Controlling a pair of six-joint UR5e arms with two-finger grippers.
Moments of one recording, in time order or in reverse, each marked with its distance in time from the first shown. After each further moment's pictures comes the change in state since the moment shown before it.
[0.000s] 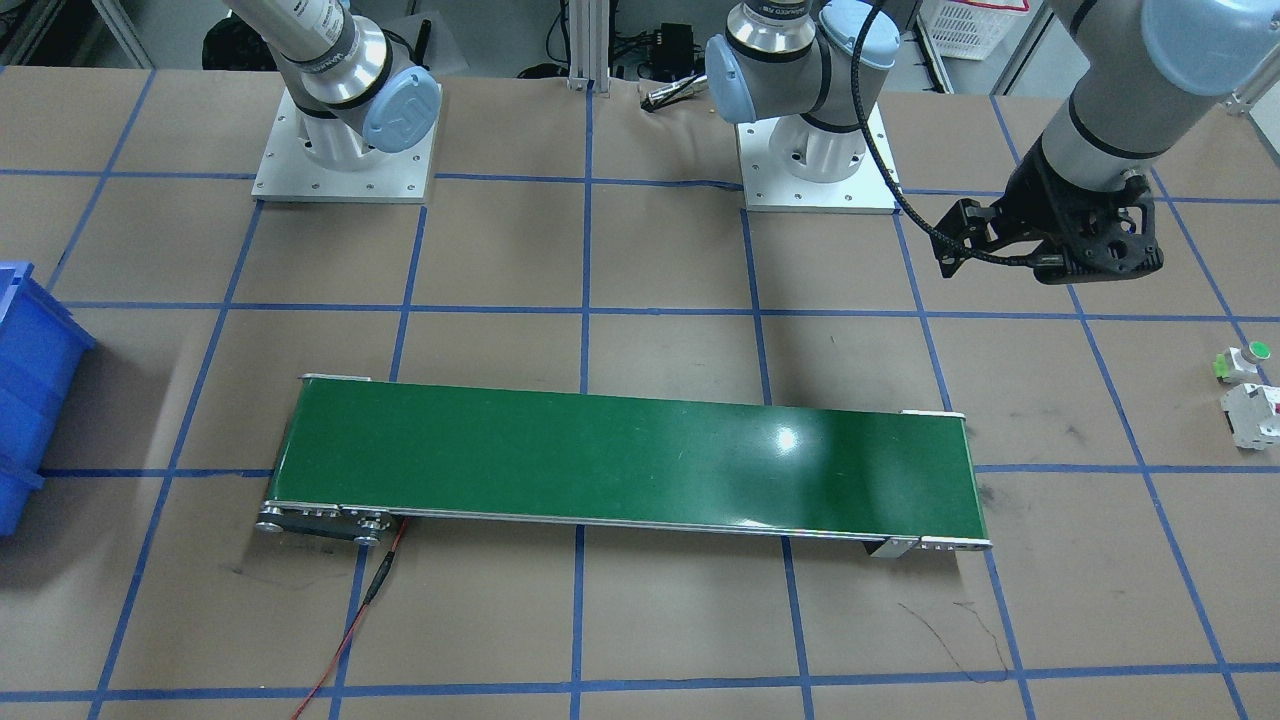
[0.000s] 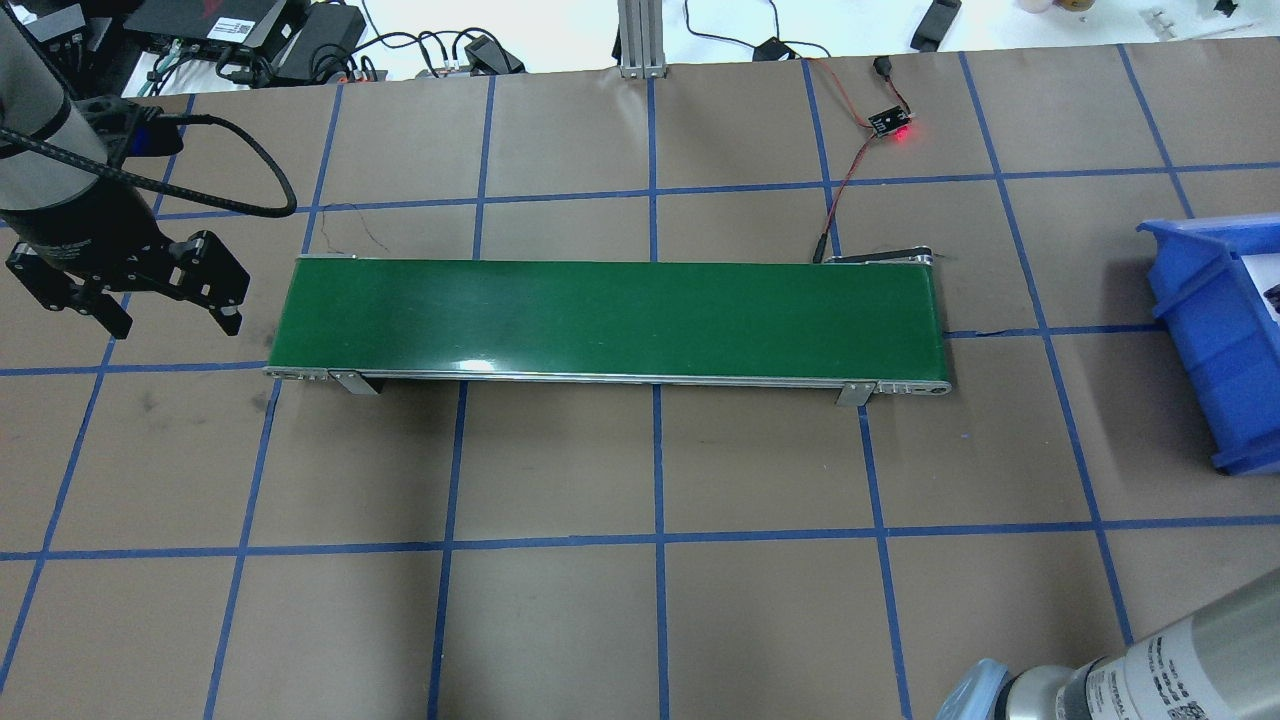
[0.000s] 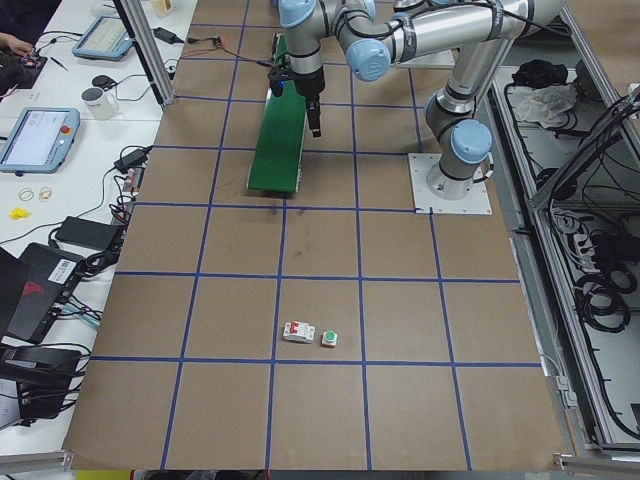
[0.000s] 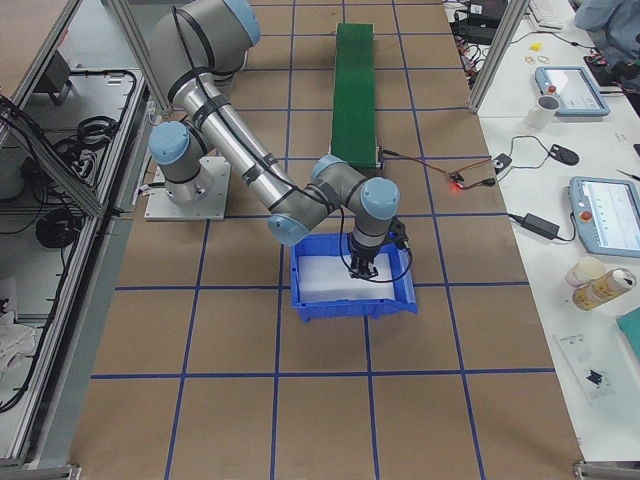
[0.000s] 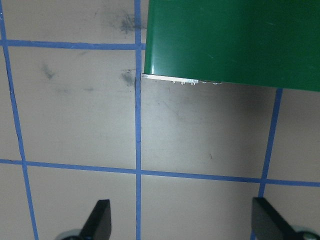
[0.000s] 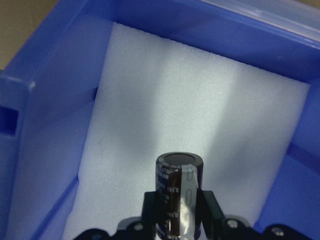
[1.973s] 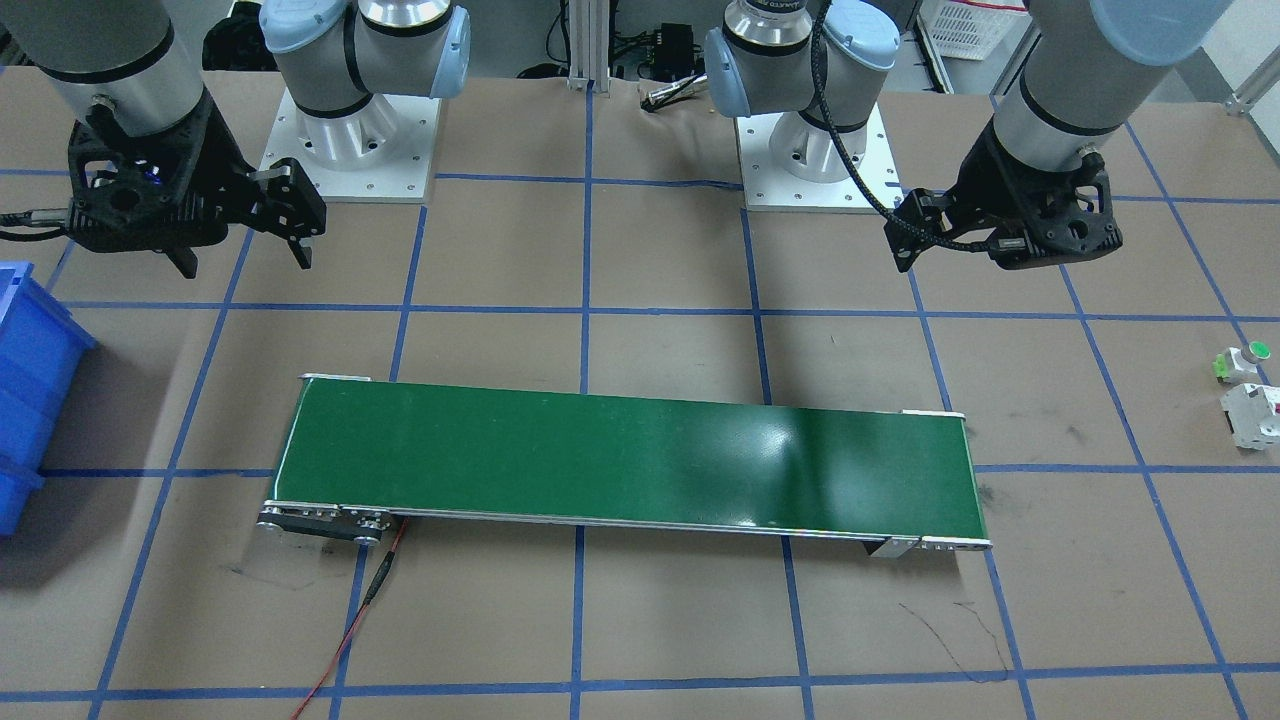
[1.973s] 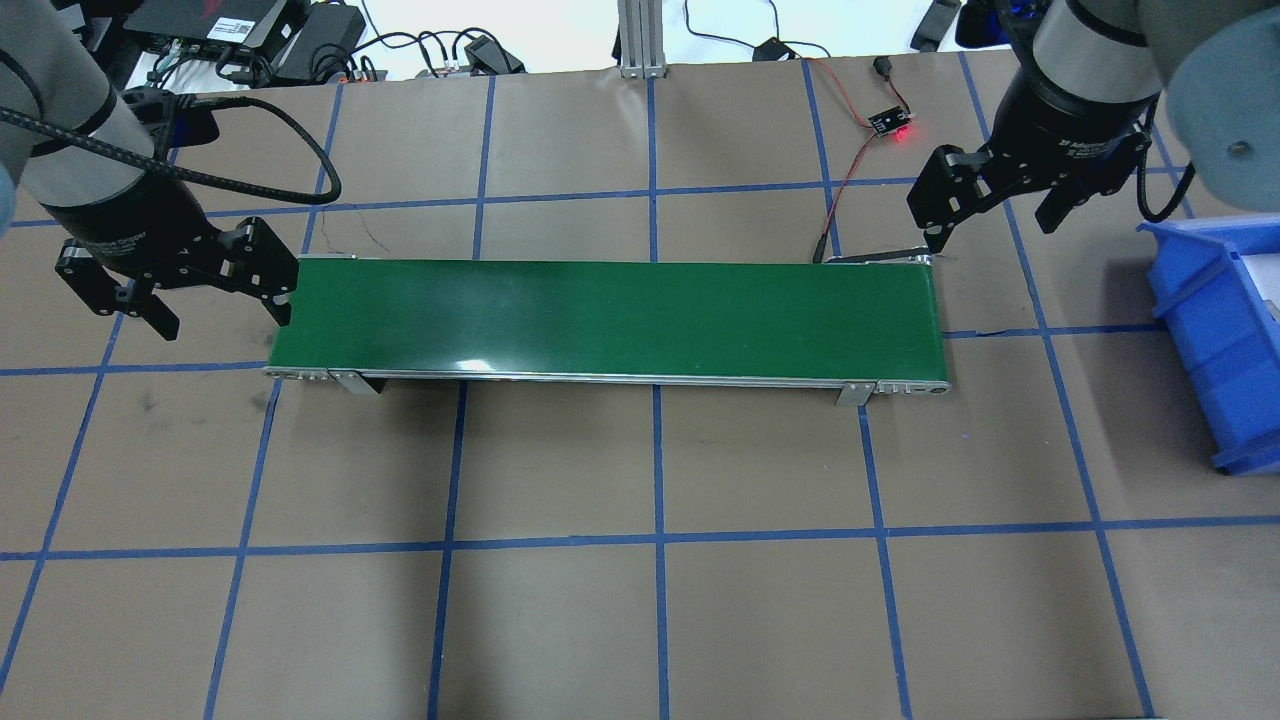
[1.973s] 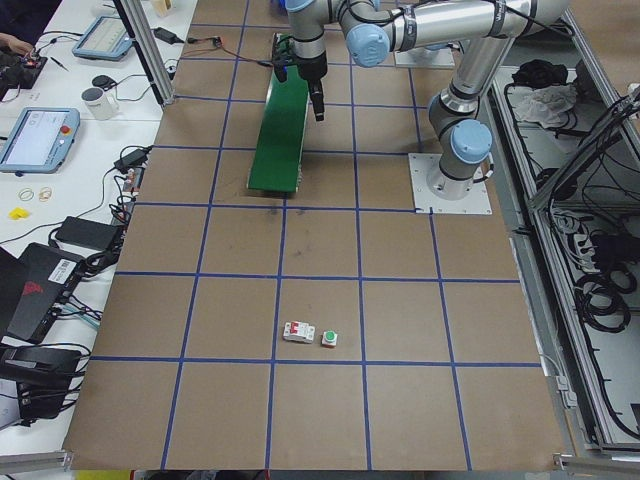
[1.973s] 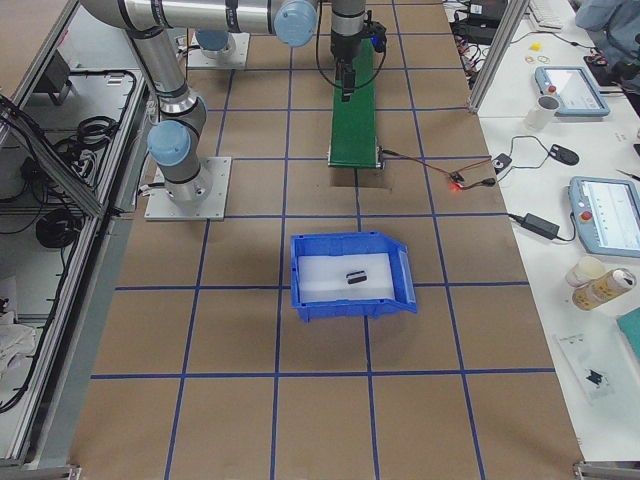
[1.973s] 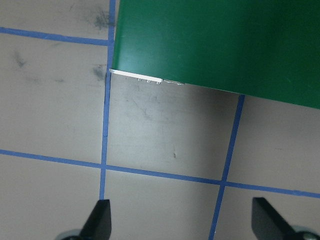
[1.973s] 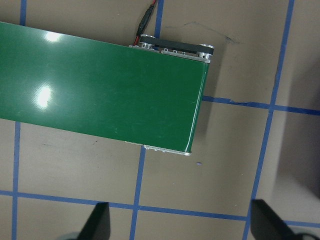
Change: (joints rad) left arm -0.076 0.020 0.008 -0.021 -0.057 -0.161; right arm 0.695 -0.446 -0.028 0.486 0.051 0.896
